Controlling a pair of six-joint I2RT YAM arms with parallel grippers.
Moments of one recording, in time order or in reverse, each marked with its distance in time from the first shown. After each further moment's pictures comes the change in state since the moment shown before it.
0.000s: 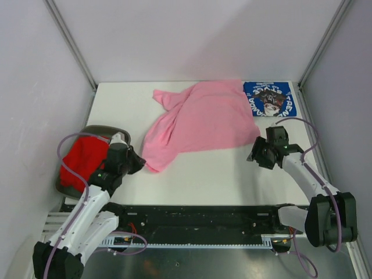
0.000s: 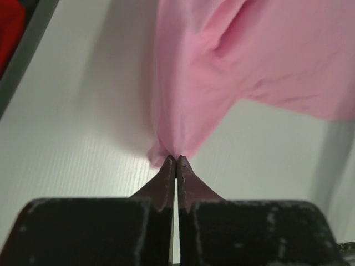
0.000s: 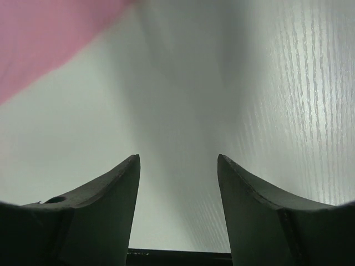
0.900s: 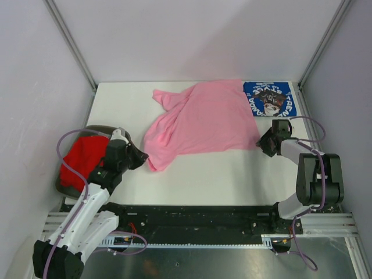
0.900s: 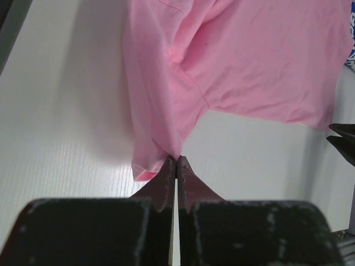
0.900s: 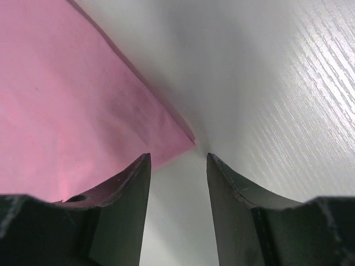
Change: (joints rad) left arm 0.001 0.007 0.029 0.059 0.061 -0.004; right arm -0.166 0.352 0.033 0.402 0.097 0.187
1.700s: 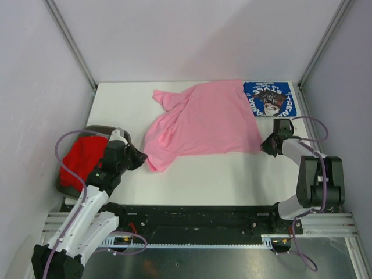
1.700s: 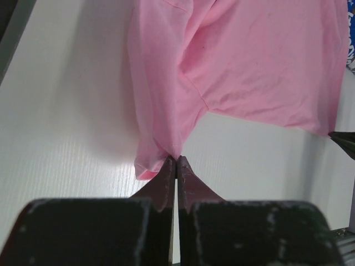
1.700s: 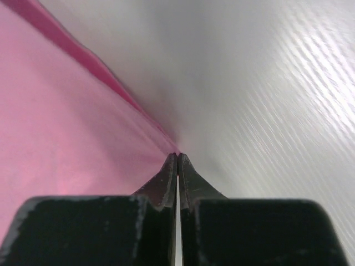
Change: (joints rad) left arm 0.000 -0.018 0.011 -0.019 0.000 0.009; right arm -0.006 0.013 0.024 -0.050 0.033 0.005
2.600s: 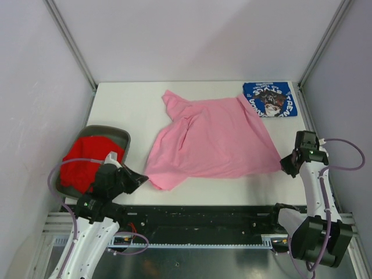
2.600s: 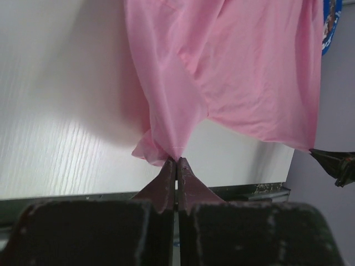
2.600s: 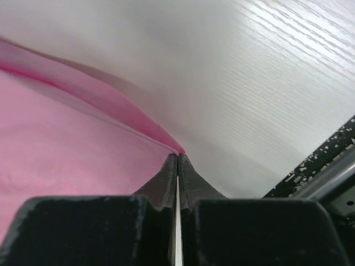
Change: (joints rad) left arm 0.000 -0.418 -0.092 -0.359 0.146 -0.233; right arm -0.175 -0.551 -0.007 -0.670 0.104 0.122
